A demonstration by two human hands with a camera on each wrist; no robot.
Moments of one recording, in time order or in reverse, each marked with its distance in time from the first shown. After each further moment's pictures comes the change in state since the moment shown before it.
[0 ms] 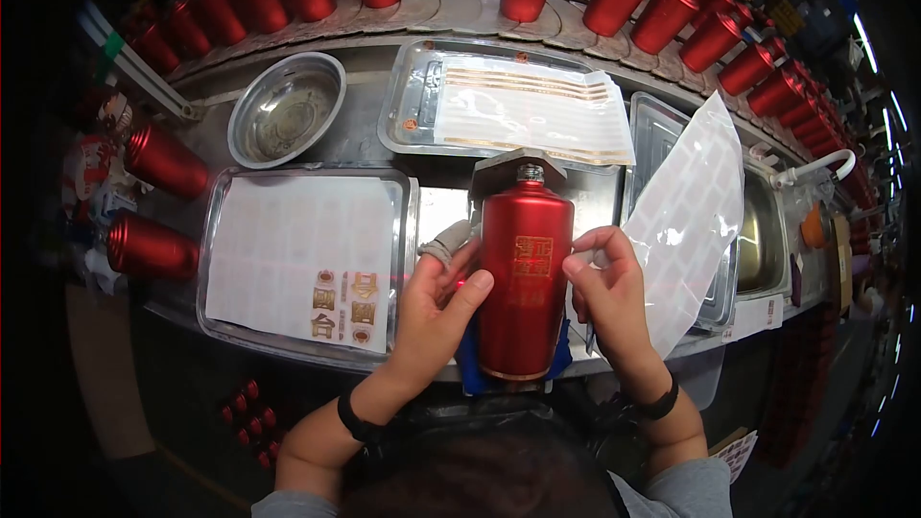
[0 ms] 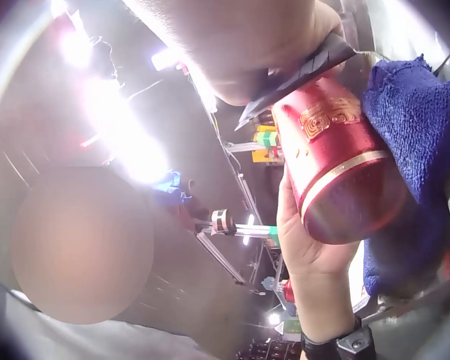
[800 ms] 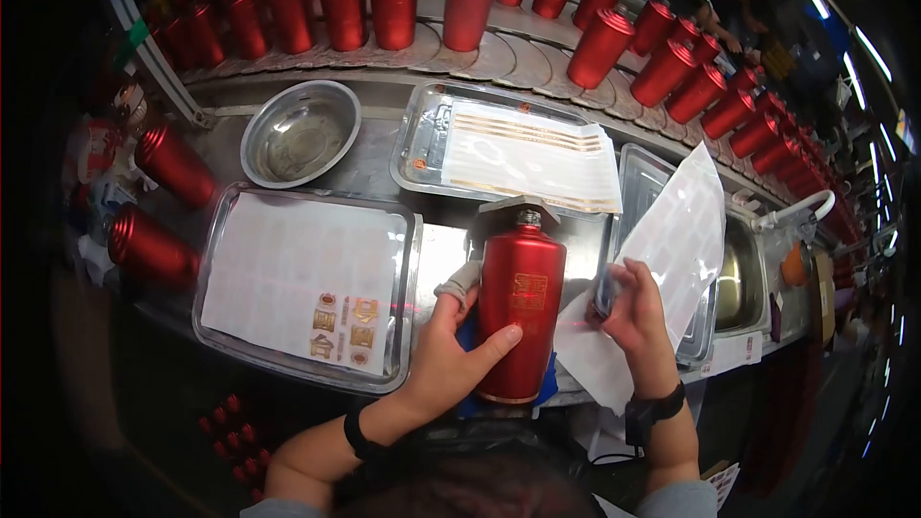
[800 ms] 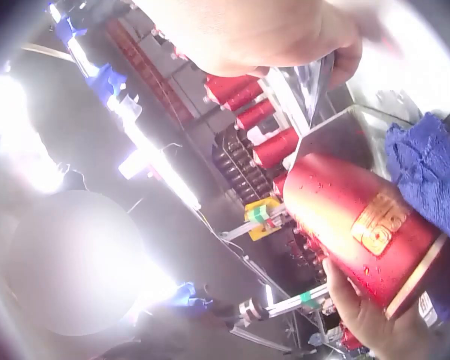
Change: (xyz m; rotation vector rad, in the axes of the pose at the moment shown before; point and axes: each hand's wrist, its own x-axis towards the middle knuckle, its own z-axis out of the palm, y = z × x) left_hand -0.006 0.002 0.012 0.230 -0.068 0.089; right_hand 0.040 0.018 -0.079 0.506 0.142 0.277
